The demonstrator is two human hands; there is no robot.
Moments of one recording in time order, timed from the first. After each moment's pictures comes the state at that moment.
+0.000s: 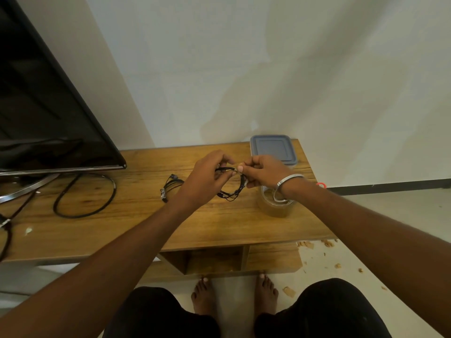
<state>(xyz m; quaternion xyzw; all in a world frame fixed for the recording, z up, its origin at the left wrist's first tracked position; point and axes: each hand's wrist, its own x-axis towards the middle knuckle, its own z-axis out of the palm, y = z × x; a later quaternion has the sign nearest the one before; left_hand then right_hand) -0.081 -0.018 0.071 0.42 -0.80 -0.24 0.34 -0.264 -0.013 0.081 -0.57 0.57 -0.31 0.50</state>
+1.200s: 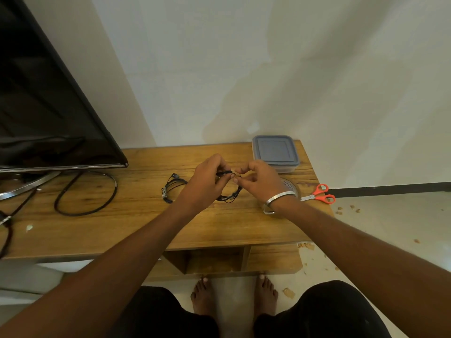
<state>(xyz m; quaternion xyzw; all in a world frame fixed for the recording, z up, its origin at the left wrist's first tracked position) -0.077 -0.017 0.055 0.47 -0.78 -0.24 0.33 -0.242 0.001 0.063 -0.63 0.60 -0.36 0.34</state>
